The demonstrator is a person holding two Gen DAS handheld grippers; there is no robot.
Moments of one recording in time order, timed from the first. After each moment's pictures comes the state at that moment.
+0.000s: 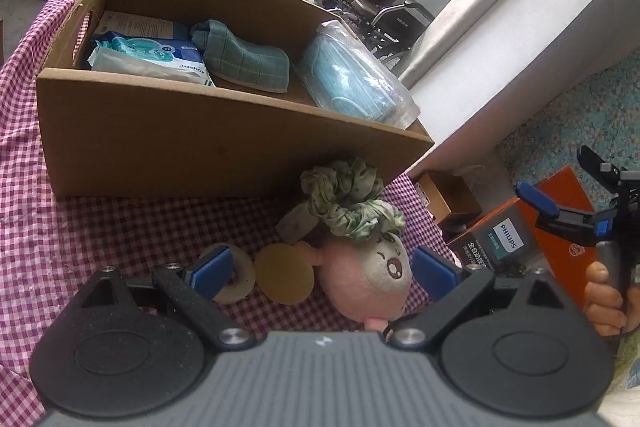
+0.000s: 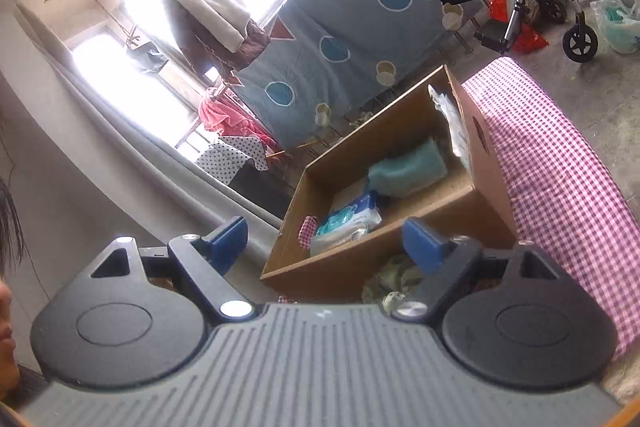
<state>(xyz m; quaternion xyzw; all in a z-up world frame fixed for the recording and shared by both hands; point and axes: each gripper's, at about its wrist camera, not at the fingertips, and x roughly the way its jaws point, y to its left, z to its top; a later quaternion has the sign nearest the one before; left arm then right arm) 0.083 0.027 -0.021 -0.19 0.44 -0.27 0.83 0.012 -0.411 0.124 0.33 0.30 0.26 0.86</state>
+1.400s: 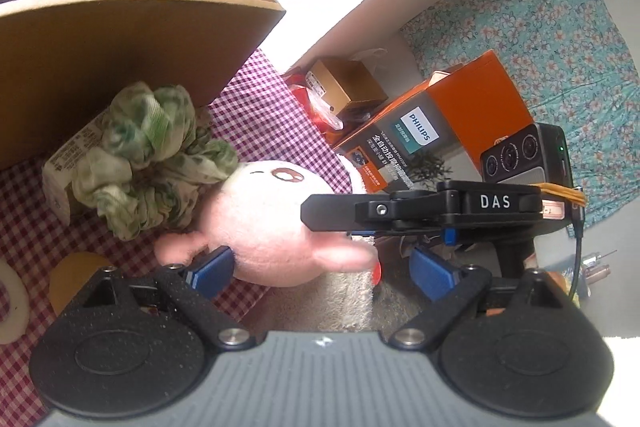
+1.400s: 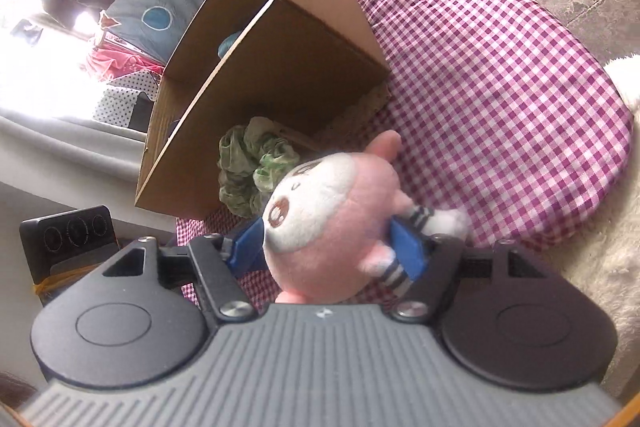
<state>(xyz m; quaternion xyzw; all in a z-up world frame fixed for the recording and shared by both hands) 0.125 -0.130 -0.050 -0.14 0.52 -0.45 0.71 0.038 -0.399 -0.016 0.35 0.51 0.15 0.77</state>
